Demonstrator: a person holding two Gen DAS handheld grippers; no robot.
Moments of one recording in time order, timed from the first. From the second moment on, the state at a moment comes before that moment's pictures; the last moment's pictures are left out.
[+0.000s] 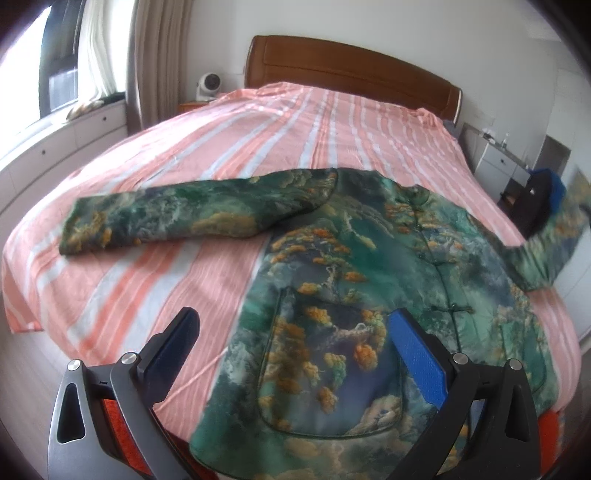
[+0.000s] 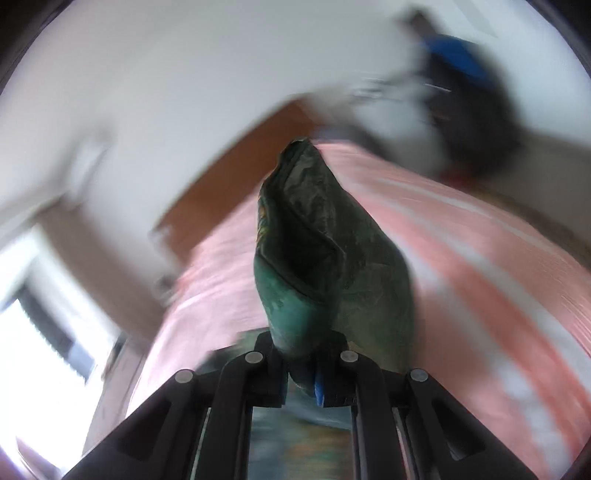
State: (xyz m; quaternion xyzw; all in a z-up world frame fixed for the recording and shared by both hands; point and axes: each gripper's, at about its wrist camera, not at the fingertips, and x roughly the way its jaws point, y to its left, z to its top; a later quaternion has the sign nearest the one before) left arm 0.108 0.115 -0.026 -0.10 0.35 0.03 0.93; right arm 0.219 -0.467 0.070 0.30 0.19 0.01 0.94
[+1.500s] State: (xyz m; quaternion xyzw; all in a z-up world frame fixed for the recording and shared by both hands) left arm 0.097 0.128 -0.032 -0.07 0.36 0.07 0.93; right arm 0.336 -0.292 -0.076 0.08 0.37 -0.07 0.92
